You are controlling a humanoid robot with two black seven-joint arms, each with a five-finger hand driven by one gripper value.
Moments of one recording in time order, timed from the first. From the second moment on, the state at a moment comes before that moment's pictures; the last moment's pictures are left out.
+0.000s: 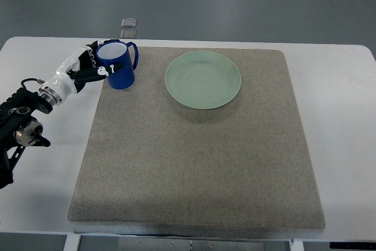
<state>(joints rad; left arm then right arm) -0.52 0.36 -1.05 -0.83 0.90 -0.31 -0.35 0.00 0.00 0.03 0.10 -0.03 0.19 0.20</state>
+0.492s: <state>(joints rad) -0.52 0.36 -1.04 -0.84 0.90 -0.32 -0.36 0.00 0.00 0.03 0.10 -0.03 0.19 0.20</state>
